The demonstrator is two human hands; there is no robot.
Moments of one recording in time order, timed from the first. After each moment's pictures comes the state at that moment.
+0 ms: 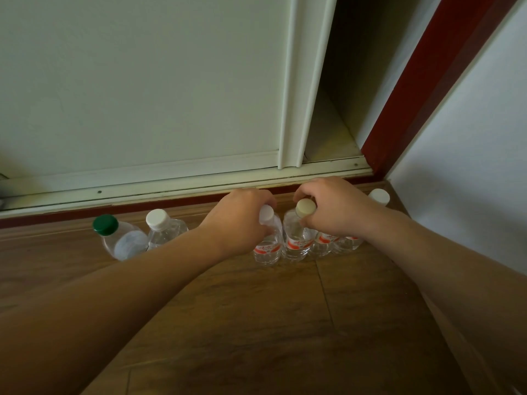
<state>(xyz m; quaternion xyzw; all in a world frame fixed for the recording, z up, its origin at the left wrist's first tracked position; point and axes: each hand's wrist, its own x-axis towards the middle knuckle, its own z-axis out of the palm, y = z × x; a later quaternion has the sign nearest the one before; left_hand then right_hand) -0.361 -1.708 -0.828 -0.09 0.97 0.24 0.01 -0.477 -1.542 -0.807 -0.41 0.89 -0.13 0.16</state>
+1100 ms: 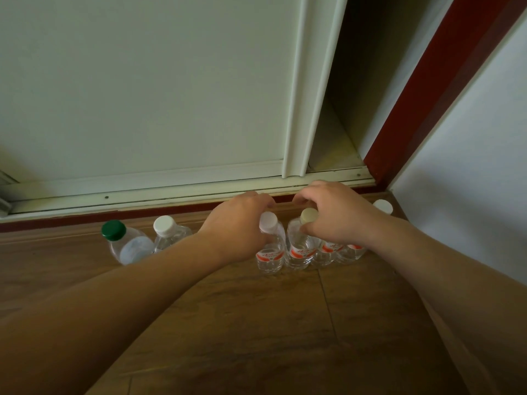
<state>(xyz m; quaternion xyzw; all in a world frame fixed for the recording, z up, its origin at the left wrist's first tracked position) -0.354 -1.711 -0.813 -0.10 0.97 0.21 0.00 -0.468 -1.547 -0.790 -0.43 0.88 -0.13 0.15</state>
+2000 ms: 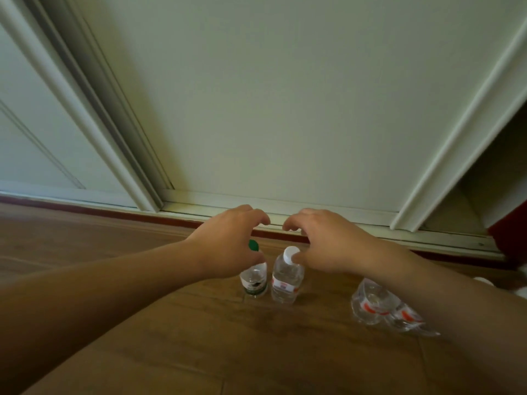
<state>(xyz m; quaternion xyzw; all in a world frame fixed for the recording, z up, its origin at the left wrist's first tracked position) -0.215 -1.858 -0.741 -0.22 0.96 0.17 0.01 -0.370 -1.729 -0.751 -0.60 0.78 -0.11 0.15</state>
